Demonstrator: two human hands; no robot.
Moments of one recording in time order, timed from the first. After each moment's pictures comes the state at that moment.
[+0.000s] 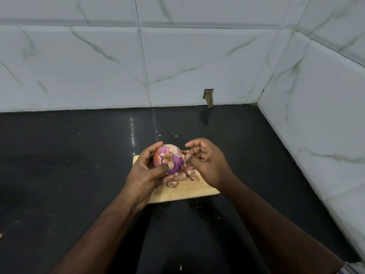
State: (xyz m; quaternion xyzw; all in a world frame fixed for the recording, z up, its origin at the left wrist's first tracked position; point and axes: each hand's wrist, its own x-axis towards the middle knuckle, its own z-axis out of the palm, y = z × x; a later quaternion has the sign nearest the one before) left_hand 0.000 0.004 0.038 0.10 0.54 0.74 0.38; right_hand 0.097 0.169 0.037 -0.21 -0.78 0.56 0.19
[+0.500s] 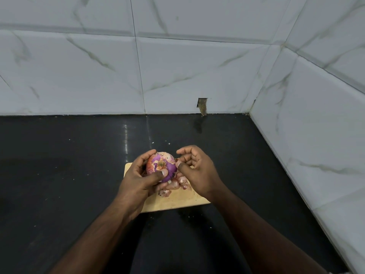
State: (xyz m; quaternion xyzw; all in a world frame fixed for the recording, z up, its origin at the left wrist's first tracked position) left_hand 0.001 0.008 0.035 0.10 0.55 0.74 0.37; right_hand 0.094 0.162 0.041 -0.22 -0.77 0.56 0.19
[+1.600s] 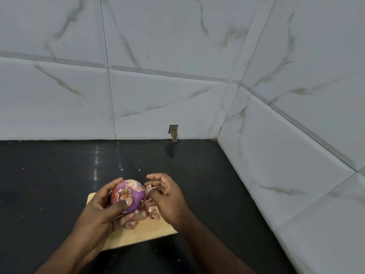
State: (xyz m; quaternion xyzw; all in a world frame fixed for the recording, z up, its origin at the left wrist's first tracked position) left_hand 0.001 0.007 0.032 0.12 0.51 0.76 0.39; right_hand 0.092 0.167 0.034 -0.25 -0.74 0.60 0.18
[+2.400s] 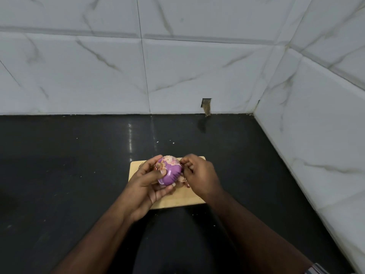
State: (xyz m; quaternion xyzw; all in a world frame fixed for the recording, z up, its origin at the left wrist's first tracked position) left_hand 0.001 0.002 0.024 0.04 0.46 0.76 0.45; right_hand 0.084 0.166 0.003 -0.23 -0.86 0.42 0.20
